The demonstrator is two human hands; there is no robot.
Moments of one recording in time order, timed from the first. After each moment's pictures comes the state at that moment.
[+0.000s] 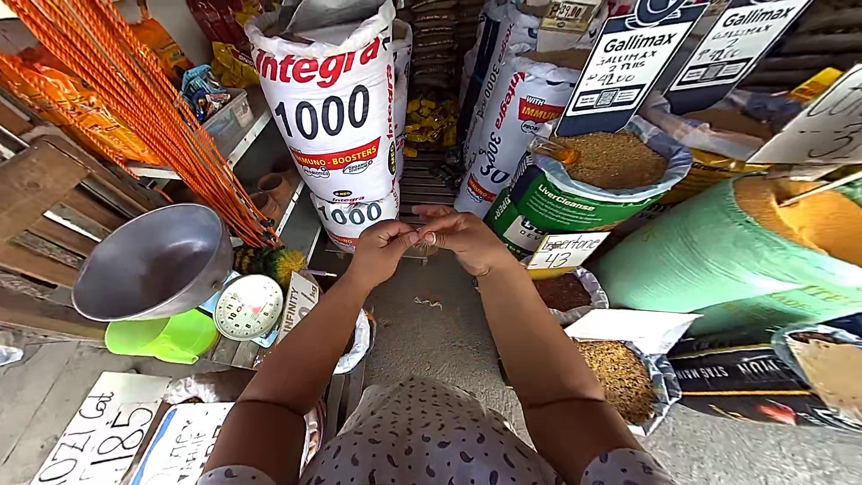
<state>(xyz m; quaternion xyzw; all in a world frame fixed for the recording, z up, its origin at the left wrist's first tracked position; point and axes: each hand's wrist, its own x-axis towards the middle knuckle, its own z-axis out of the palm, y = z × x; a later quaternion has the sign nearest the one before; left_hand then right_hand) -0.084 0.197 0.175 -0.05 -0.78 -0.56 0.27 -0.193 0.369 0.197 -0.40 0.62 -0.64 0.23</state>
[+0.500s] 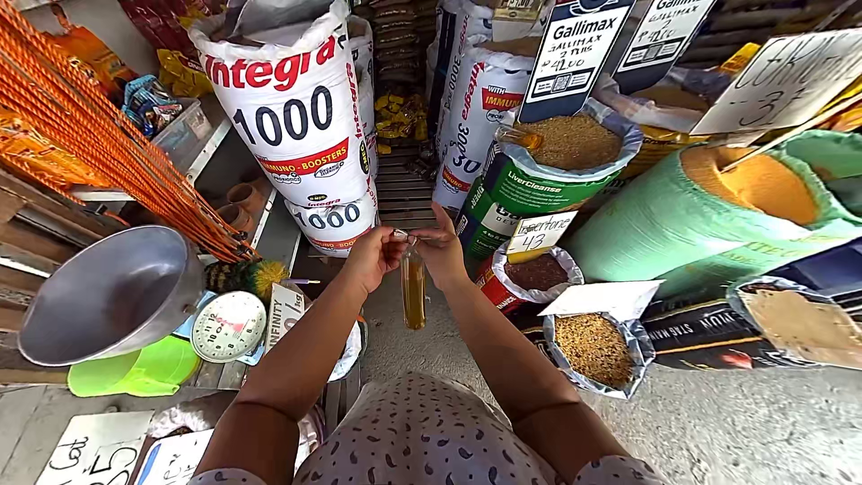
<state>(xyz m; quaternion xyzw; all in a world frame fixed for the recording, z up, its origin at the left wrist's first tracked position) -0.107 0.227 0.176 0.22 -0.57 -0.79 0.00 -0.177 0.366 0.126 -0.21 0.69 -0.69 0.03</state>
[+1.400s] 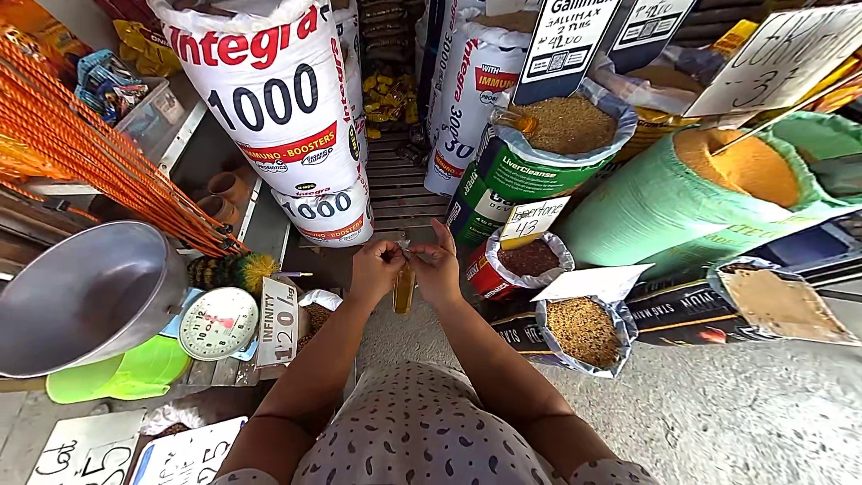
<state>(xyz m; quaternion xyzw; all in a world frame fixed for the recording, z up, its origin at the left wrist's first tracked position) -0.098 0.235 0.118 0.12 -0.85 -0.48 0.15 -0.144 0.368 0.107 -0.14 0.75 -0.65 0.01</state>
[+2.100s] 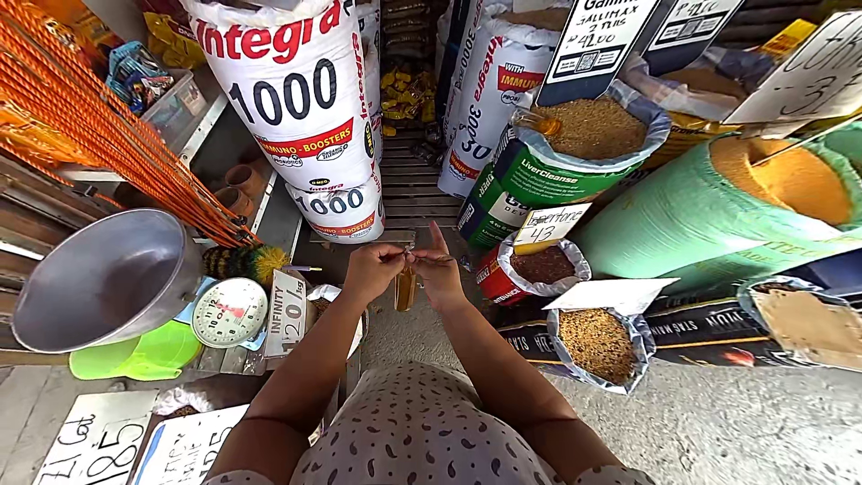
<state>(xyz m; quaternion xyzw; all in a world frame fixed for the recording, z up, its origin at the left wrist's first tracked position) -0.086 0.214 0.131 0.13 -0.84 -0.51 0.10 -0.145 0.353 0.092 -0.12 0.61 -0.78 0.12</state>
